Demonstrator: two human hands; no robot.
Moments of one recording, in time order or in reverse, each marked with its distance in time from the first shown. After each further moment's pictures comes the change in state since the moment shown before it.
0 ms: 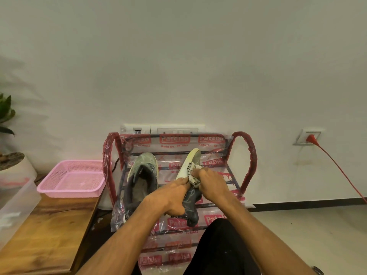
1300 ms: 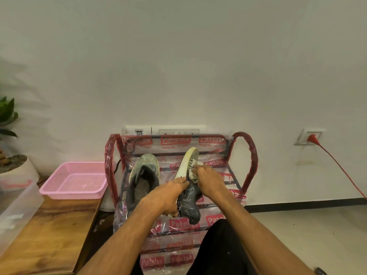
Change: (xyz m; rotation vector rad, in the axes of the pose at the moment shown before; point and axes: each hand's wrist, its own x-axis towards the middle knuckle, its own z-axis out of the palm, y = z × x) left_hand -0.008 -0.015 0.002 0.046 0.087 -0.004; right_hand 0.010 -0.008 0.003 0.007 0.023 0.006
